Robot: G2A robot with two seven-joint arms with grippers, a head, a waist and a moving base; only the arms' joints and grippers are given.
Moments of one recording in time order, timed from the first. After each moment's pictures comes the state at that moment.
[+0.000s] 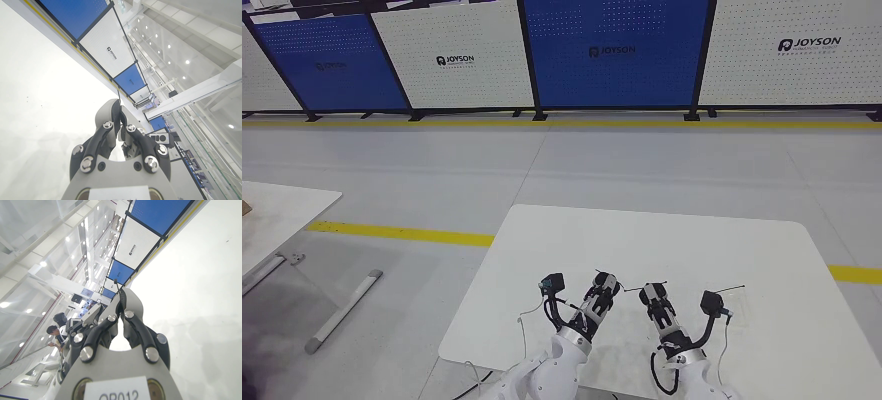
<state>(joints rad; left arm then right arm) 1.50 -1.25 -0.91 -1.70 0.23 0.04 0.31 -1.54 -1.33 1.05 -1.61 -0.28 -0.11 -0.09</state>
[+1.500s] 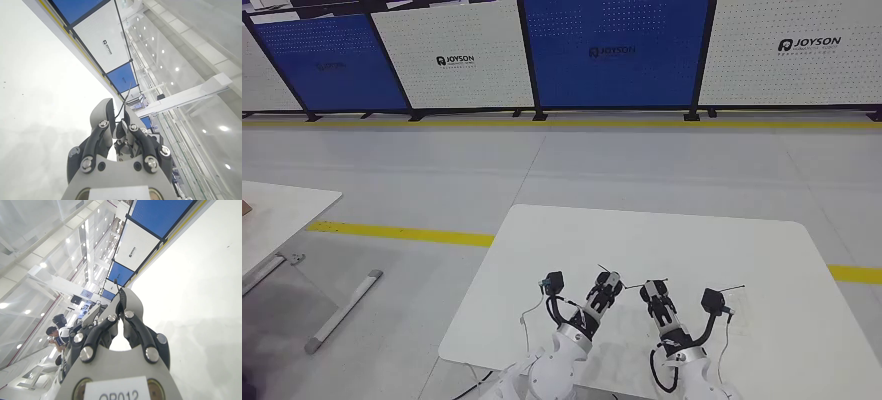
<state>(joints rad) 1.51 -1.28 -0.96 -1.70 0.10 -0.02 0.24 -1.54 -1.35 1.06 -1.64 -0.30 -0.09 -0.09</state>
